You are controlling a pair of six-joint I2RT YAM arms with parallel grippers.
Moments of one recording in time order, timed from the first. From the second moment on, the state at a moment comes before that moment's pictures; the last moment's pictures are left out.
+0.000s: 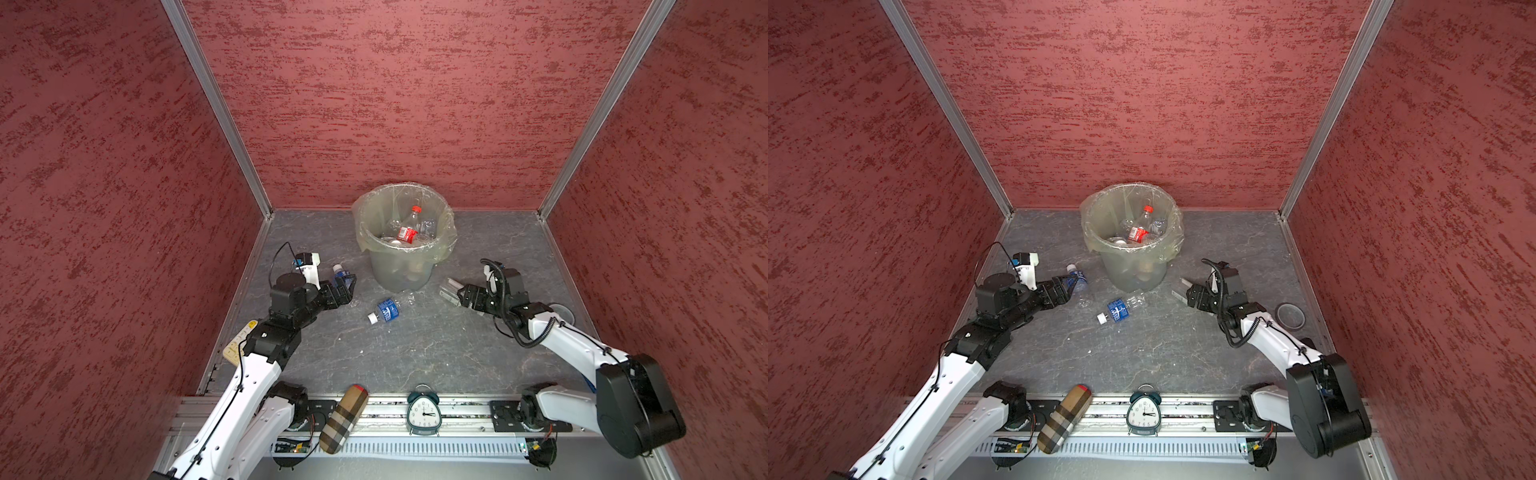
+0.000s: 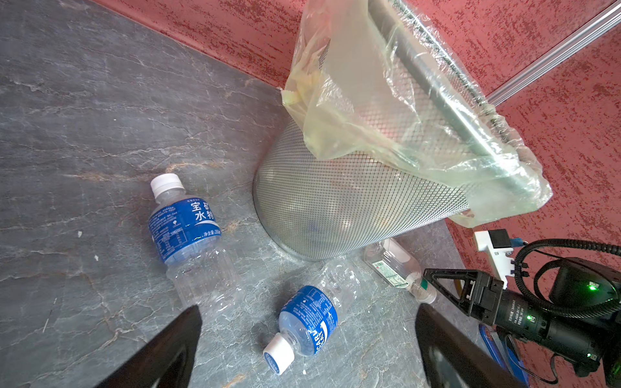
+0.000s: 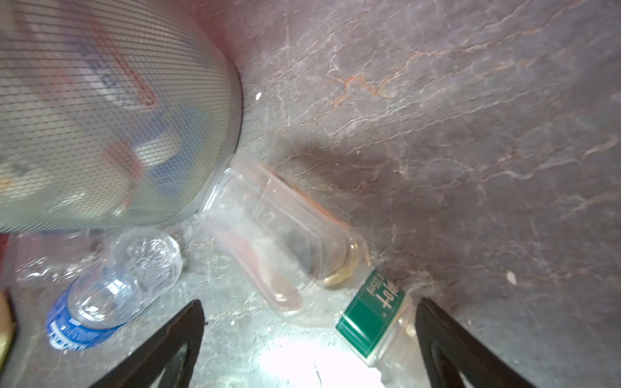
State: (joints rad) left arm -0.24 0.74 0.62 -0.31 0.23 -0.54; right arm 0.26 1.22 0.57 -0.14 -0.19 0.52
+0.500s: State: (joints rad) left arm -0.23 0.74 0.60 -0.32 0.24 -0.56; right arm 0.27 1.19 0.55 -0.16 -0.27 0.54
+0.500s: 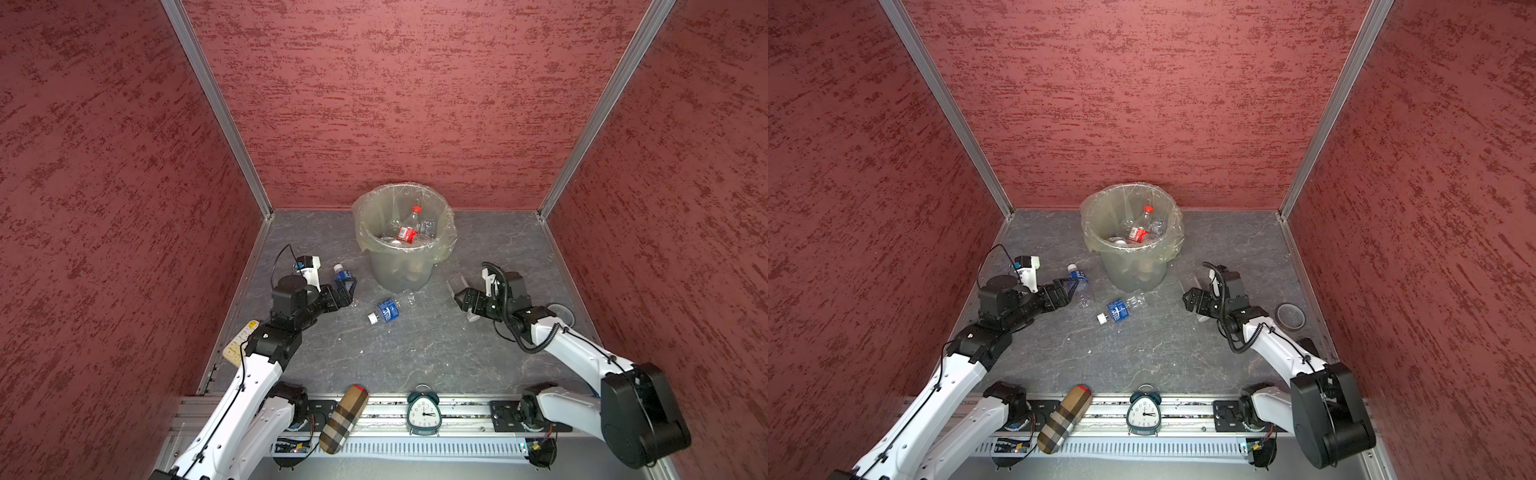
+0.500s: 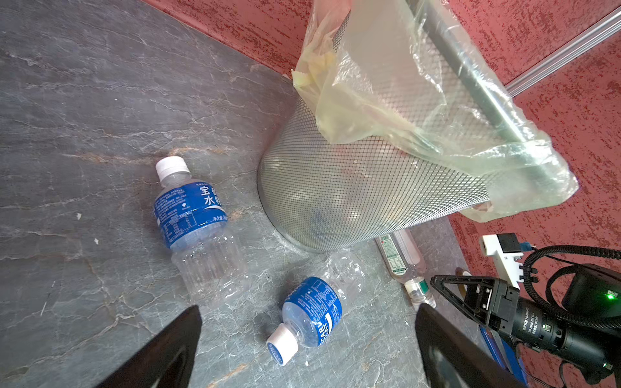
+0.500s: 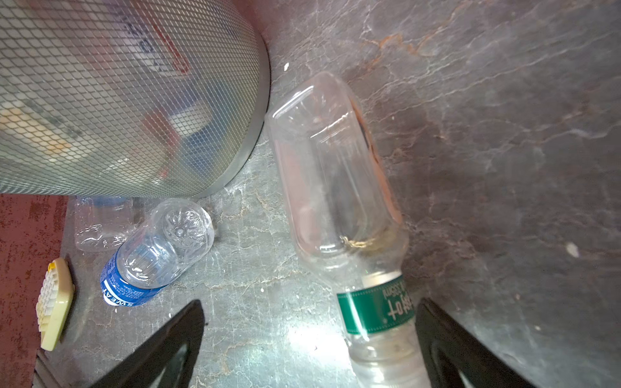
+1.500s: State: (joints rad) left arm -0.22 0.73 0.50 -0.33 0.29 -0.59; right arm 0.33 1.44 0.78 -0.18 -0.07 0.43
